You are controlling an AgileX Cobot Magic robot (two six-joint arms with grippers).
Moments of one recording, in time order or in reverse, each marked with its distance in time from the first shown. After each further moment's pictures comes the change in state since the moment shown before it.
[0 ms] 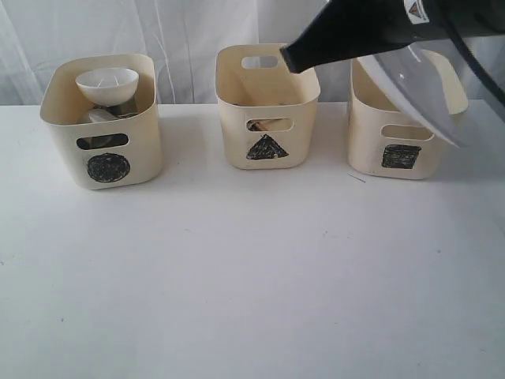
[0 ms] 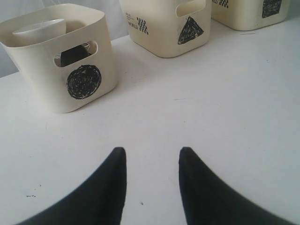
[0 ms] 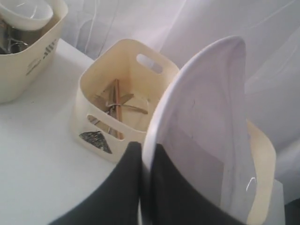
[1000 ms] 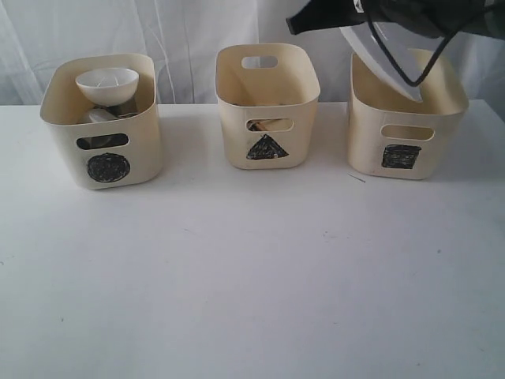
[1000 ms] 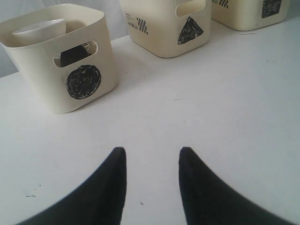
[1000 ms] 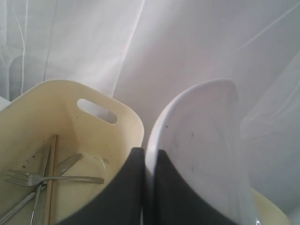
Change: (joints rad) left arm 0.000 0.000 0.000 0.000 0.000 0.000; right arm -0.396 0.578 -0.396 -0.044 -0.441 0.014
